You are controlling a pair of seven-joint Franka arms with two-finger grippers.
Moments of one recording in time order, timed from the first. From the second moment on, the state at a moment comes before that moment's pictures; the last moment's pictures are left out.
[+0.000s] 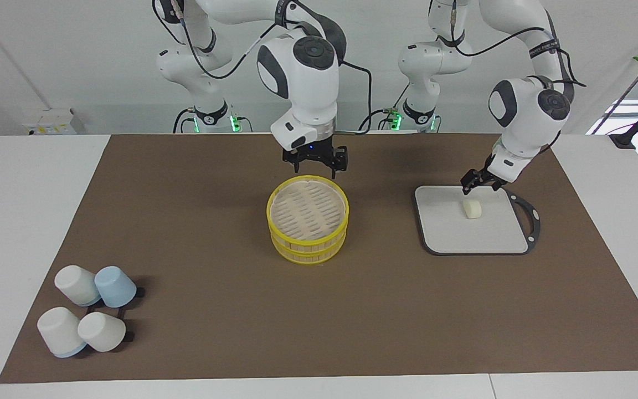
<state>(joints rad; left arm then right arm) 0.03 -0.05 0.00 -2.26 -0.03 2.13 -0.02 0.58 0.35 0.05 -1.42 0.03 1.72 0.87</state>
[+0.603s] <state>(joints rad) 0.04 0.04 0.00 -2.28 -0.03 2.26 -0.02 0.65 0.47 0.04 -1.36 -0.02 1.80 0.88</state>
